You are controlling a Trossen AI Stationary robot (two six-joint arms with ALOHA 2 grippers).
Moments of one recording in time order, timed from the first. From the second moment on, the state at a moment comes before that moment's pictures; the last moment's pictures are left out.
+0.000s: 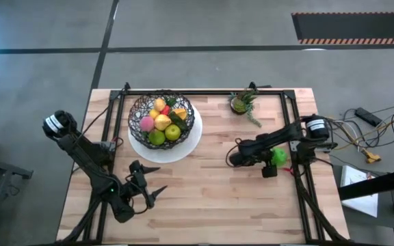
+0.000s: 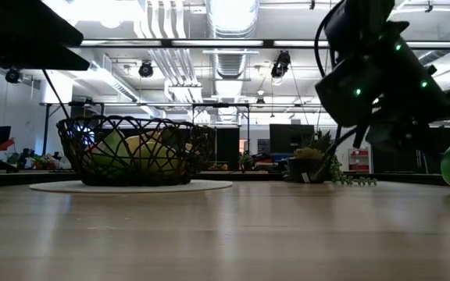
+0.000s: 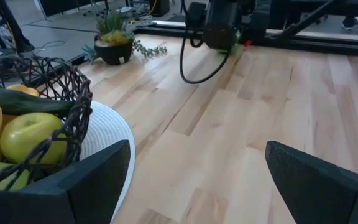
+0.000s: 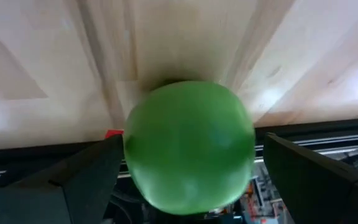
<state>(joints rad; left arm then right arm) -0.90 1.38 0.70 -0.26 -1.18 -0.94 0.11 1.85 1.01 -1.44 0.03 0.08</state>
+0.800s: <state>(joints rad) -0.90 1.40 0.70 -0.25 -1.17 -0.94 0.06 2.15 0.95 -1.45 0.02 0.07</state>
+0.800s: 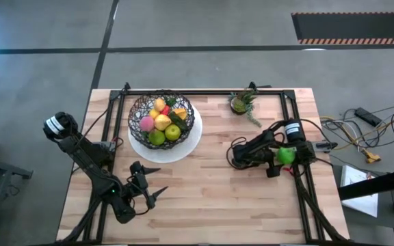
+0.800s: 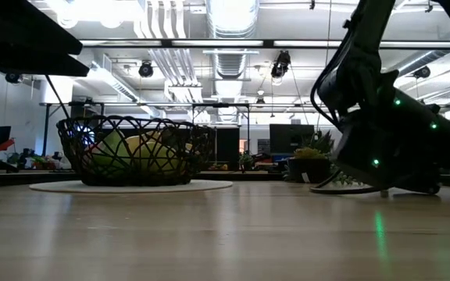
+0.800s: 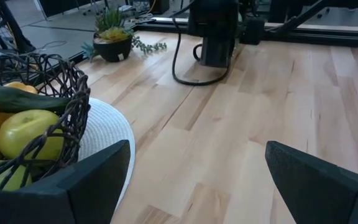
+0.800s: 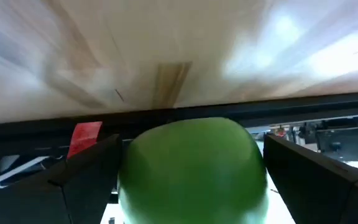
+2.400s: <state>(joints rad) -0.90 1.45 0.70 -0.09 -1.17 -0.77 0.13 1.54 0.77 0.28 -0.08 0.11</state>
